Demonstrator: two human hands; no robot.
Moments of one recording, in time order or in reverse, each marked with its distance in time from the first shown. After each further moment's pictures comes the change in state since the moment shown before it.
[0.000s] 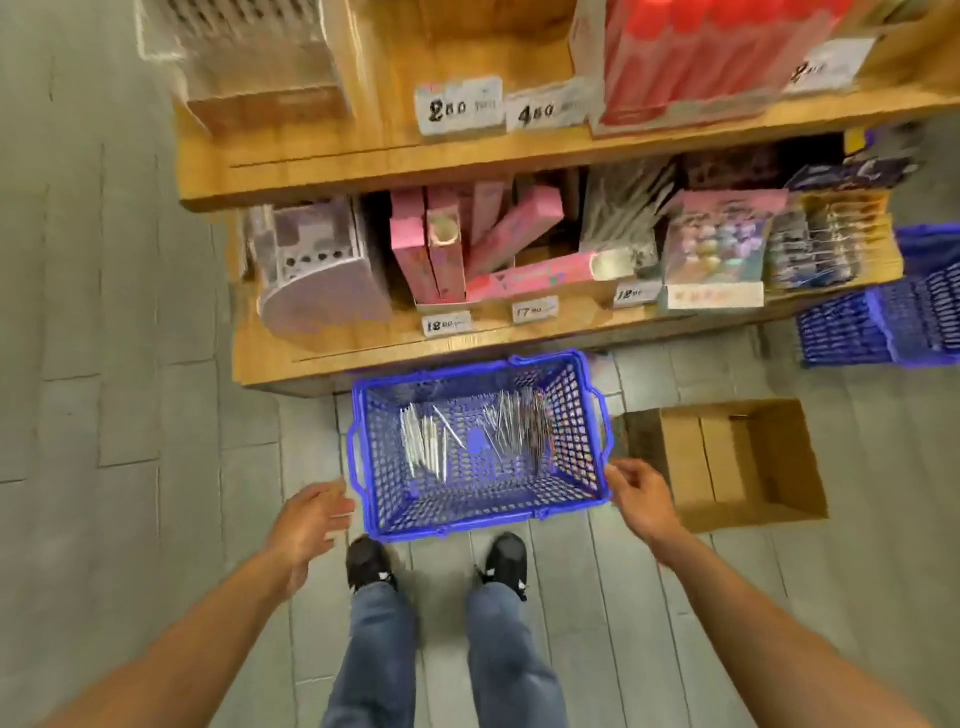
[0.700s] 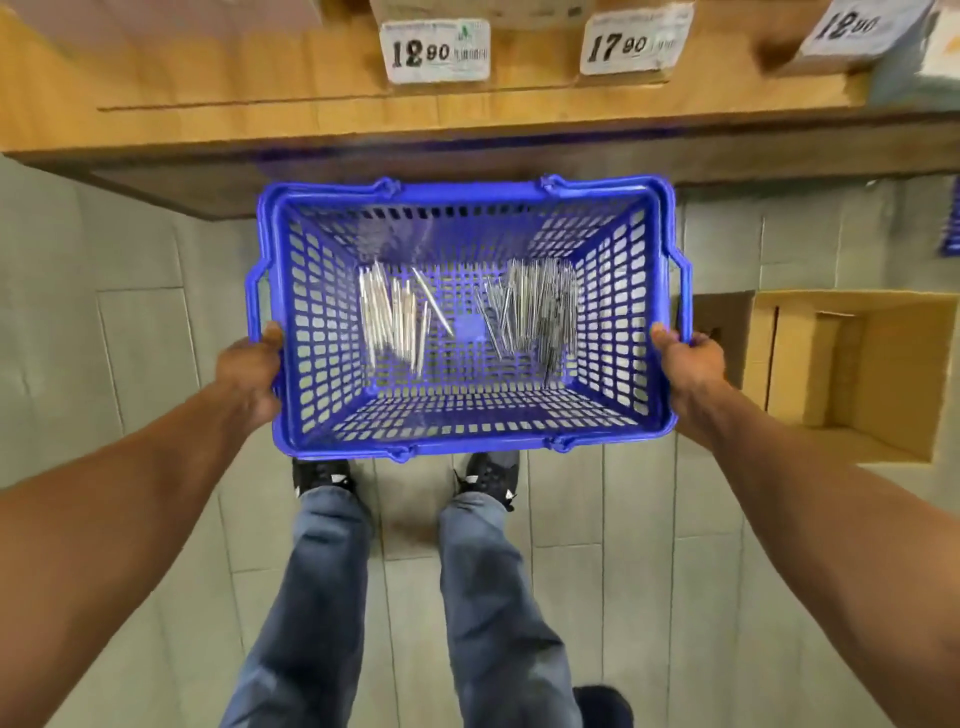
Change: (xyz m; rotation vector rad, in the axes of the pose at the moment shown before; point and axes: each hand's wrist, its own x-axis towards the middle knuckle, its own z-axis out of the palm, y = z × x) left_hand 0.267 -0.094 0.056 -0.374 0.224 -0.194; right_hand 0.217 0.116 0.093 0.292 0.169 0.294
